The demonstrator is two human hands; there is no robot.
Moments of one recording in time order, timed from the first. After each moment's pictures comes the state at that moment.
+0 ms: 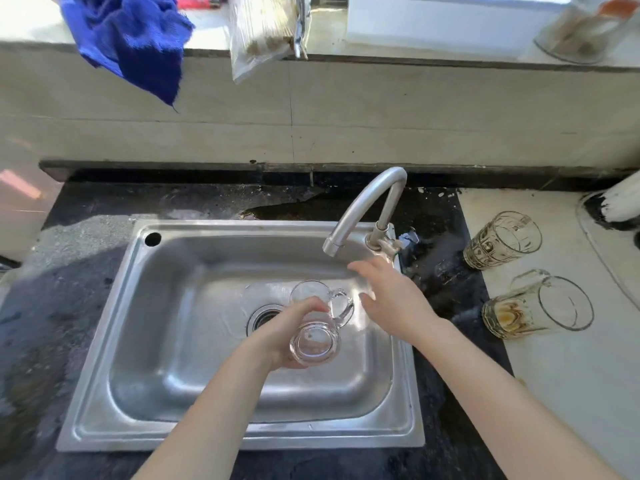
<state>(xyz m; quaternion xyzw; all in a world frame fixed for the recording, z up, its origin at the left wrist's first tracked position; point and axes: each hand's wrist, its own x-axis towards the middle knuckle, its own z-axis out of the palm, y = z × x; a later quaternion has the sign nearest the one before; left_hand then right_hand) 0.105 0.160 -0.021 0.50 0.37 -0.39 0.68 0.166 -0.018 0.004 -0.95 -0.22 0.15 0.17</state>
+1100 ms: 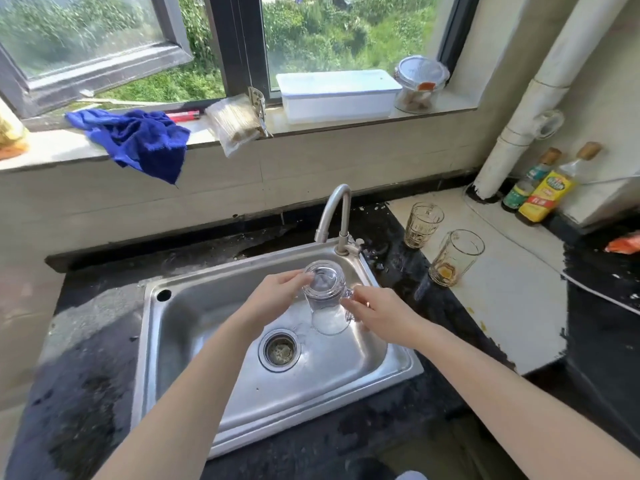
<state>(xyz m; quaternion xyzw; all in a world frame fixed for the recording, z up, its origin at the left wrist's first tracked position) 0.059 0.209 0.098 0.79 0.05 -0.22 0.57 0.034 0.006 0.075 -0.91 -0.05 0.16 0.38</state>
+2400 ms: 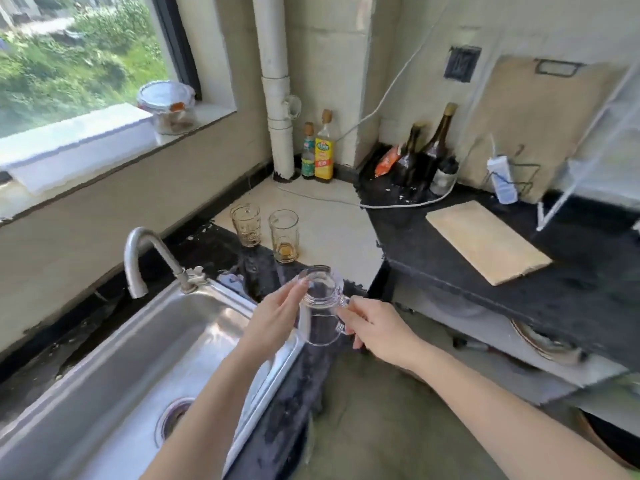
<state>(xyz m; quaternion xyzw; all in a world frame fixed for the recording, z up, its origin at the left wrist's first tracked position) -0.016 0.050 0.110 0.78 -0.29 -0.29 0.48 -0.151 -0.080 0.090 -0.85 0.27 -0.04 0.46</state>
